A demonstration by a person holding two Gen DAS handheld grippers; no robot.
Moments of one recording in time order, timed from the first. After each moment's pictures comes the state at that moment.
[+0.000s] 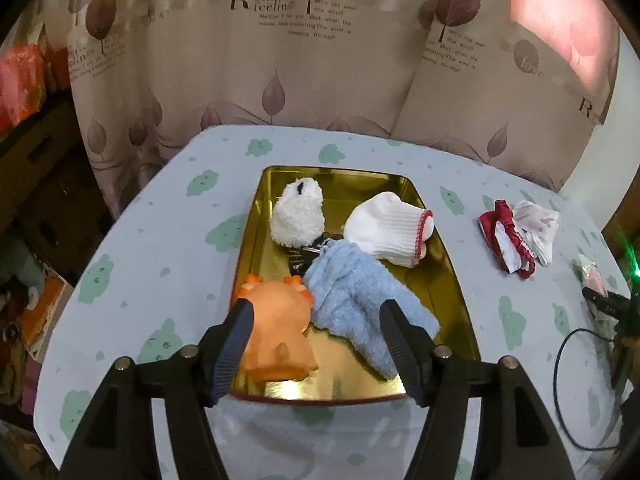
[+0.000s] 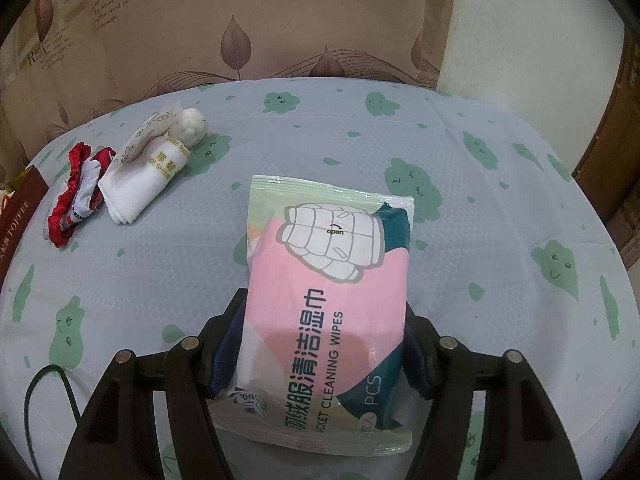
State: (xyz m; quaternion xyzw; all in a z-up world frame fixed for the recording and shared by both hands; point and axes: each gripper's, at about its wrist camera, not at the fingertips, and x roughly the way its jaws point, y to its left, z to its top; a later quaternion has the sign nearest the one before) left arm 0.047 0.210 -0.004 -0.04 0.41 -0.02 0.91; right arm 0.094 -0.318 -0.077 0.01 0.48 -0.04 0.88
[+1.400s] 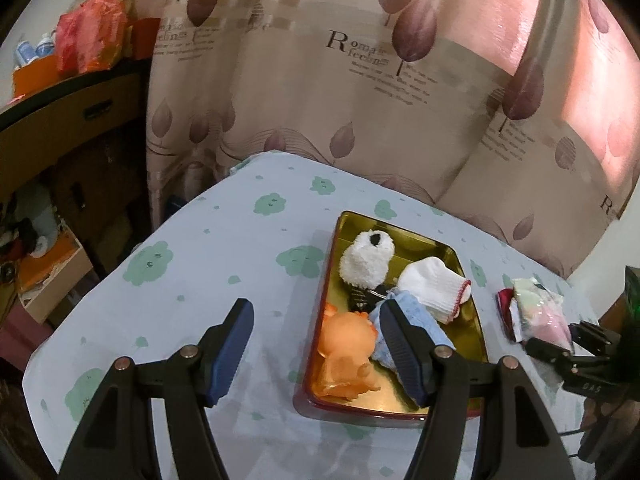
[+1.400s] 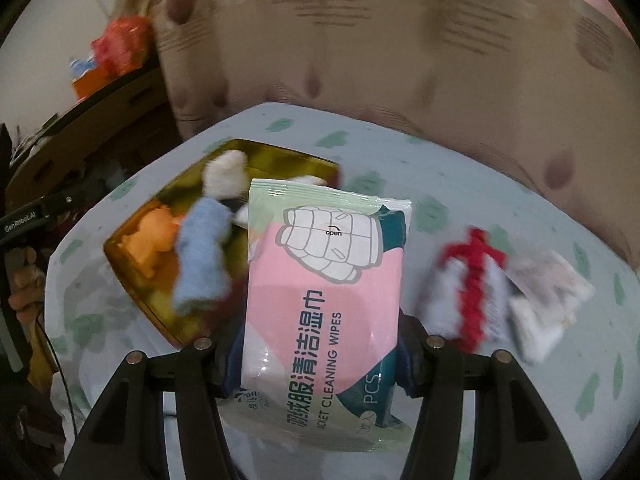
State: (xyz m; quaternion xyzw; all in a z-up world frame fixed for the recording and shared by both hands) left arm 0.017 0.283 0.009 -0.15 0.34 0.05 0.93; right arm 0.110 -0.007 0.011 -0.08 0.43 0.27 0.86
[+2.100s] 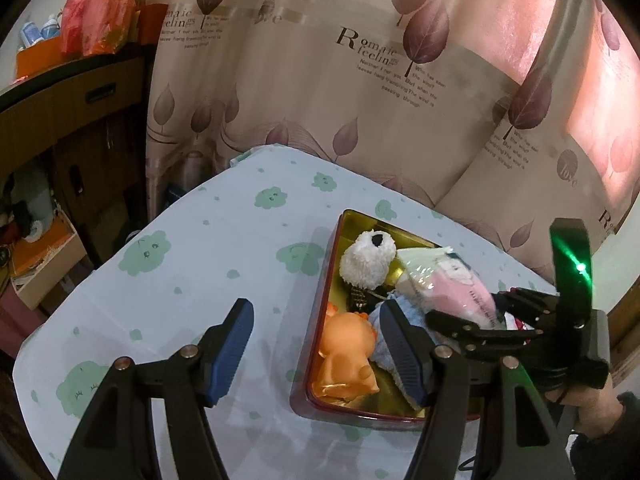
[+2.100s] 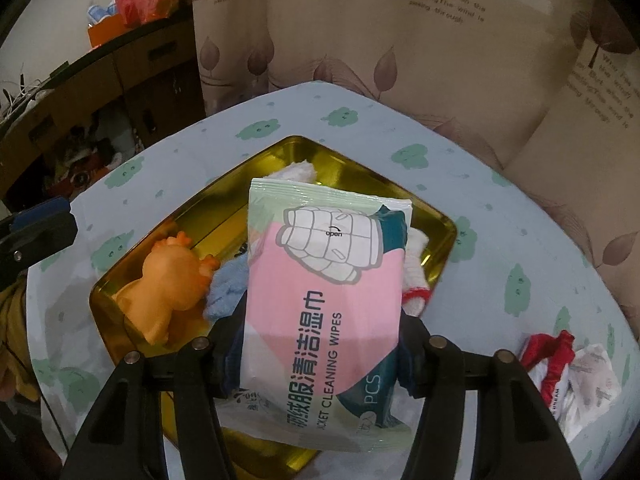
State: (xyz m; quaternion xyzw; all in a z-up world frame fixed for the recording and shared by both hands) left arm 0.019 0.291 0.005 -0.18 0.34 0.04 0.92; right arm 0.150 0.112 -0.011 -0.16 0.46 0.29 0.83
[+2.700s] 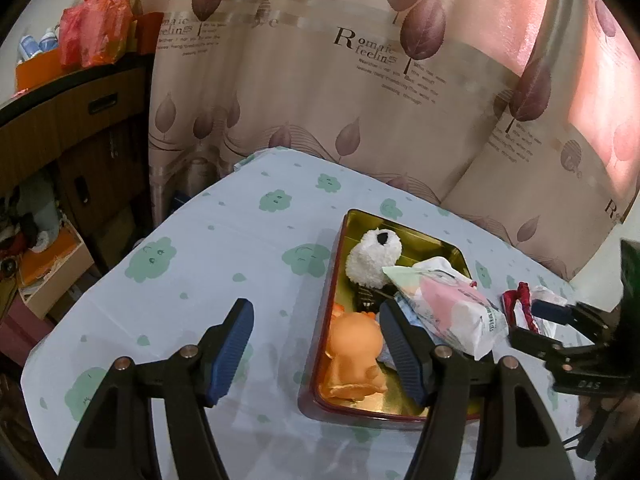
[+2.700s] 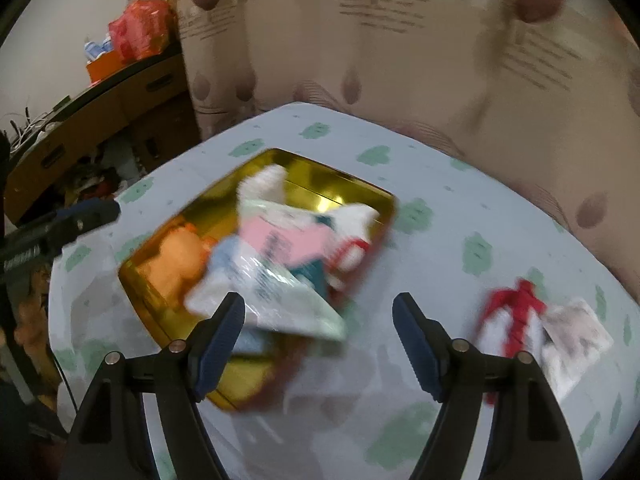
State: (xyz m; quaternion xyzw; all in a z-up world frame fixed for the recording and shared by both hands) left arm 0.020 0.286 0.003 -0.15 0.34 0.05 0.93; right arm 0.115 0.038 0.016 -0.11 0.43 0.27 0.85
